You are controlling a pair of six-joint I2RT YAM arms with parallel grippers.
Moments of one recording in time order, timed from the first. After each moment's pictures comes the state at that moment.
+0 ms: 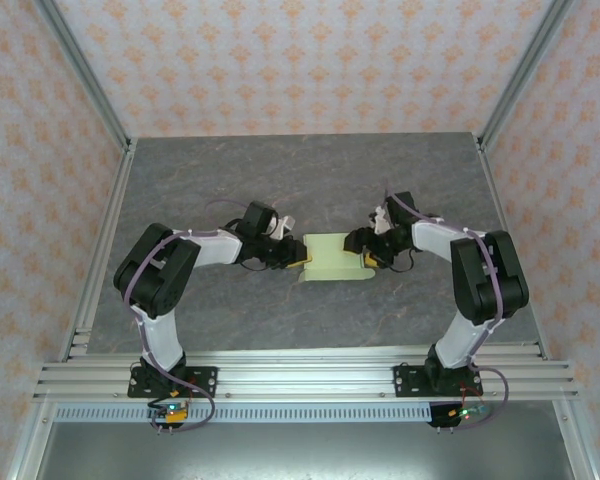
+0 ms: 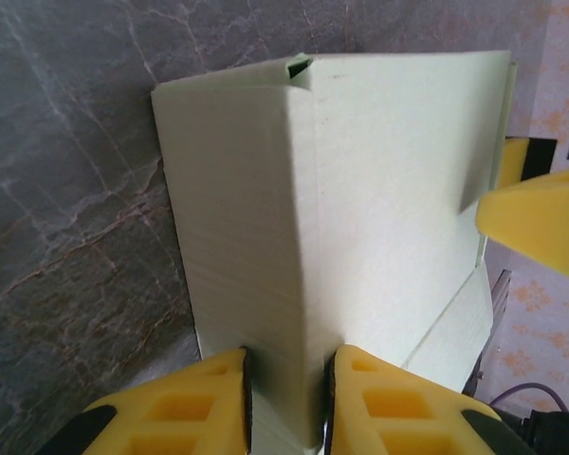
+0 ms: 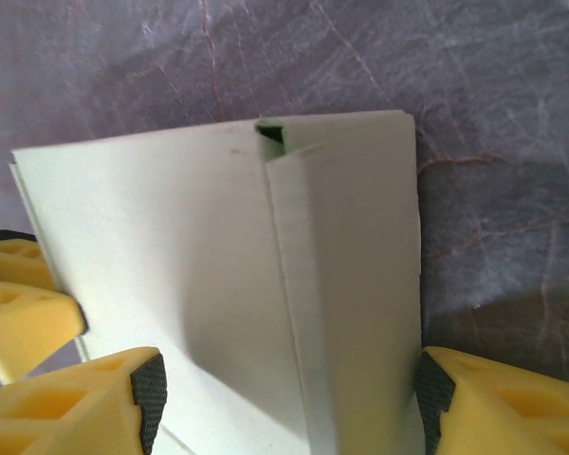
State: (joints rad) left arm -0.44 1.87 0.94 0.00 0.68 -0.73; right arm 0.21 1.73 0.93 -0.42 -0.67 0.47
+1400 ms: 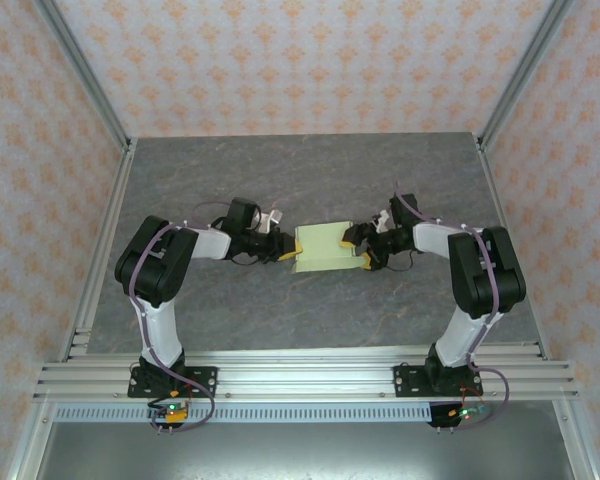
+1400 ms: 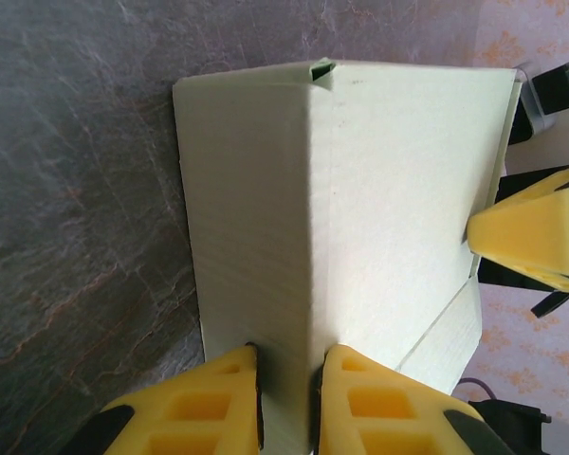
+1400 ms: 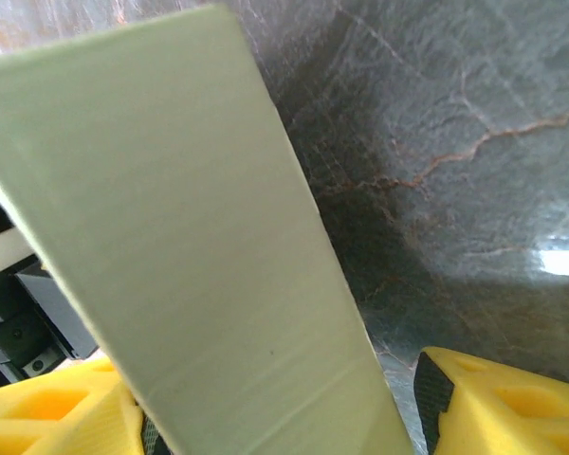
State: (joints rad) left arm -0.32 1.94 0.91 0.14 0.84 -0.75; right arm 0.18 1.76 0.90 -0.29 -0.84 0.76
